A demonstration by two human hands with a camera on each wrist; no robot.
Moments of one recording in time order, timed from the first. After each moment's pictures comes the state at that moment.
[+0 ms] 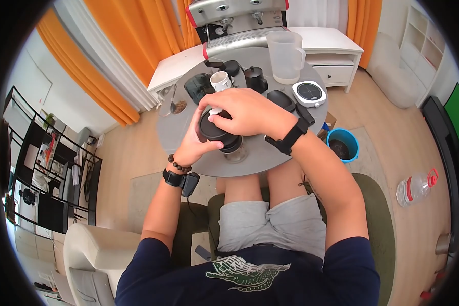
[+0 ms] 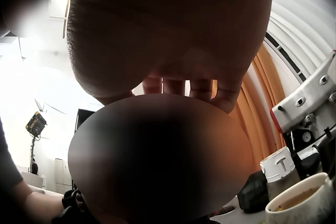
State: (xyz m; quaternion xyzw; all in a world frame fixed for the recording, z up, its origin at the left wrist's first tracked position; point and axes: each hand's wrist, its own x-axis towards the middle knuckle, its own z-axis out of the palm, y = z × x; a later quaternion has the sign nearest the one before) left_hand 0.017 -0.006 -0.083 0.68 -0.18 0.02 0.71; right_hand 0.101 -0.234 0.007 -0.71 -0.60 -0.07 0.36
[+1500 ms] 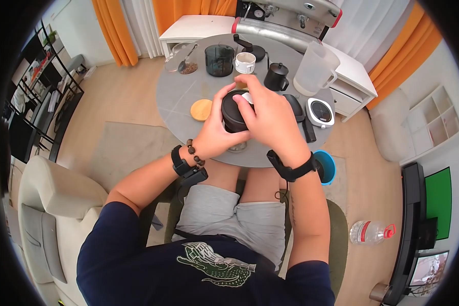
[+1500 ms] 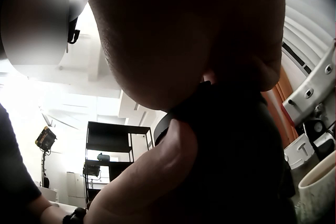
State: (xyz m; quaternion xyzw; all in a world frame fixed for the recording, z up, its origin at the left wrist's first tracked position) left_hand -0.001 -0.071 -0.099 0.71 -0.09 0.24 0.66; right_hand 0.071 -0.224 0.000 -0.81 -0.46 -0.13 0.35
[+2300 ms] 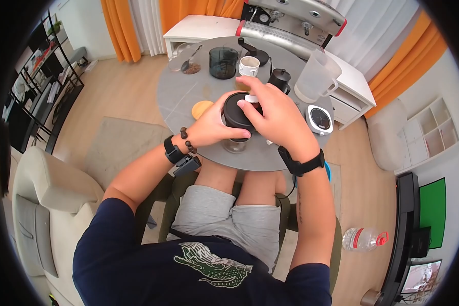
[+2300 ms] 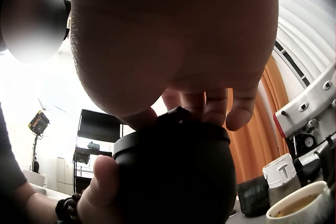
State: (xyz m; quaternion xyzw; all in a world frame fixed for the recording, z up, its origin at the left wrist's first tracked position) left_hand 0.009 -0.037 -0.091 0.71 -0.16 0.13 0.67; right_hand 0.085 -0.231 0.017 -0.76 -0.54 -0.01 0.35
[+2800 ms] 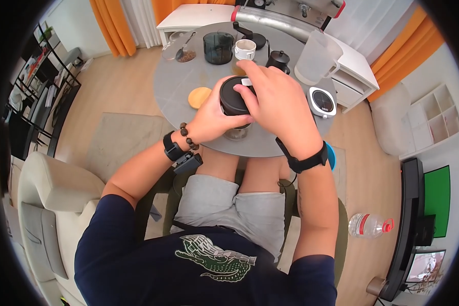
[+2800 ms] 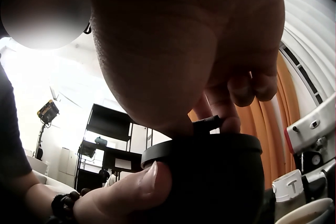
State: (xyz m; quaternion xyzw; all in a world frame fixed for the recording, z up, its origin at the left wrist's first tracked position) left_hand 0.006 -0.059 -0.098 0.71 -0.12 0.18 0.67; right_hand 0.070 -0.233 0.017 -0.80 -0.51 -0.23 0.21
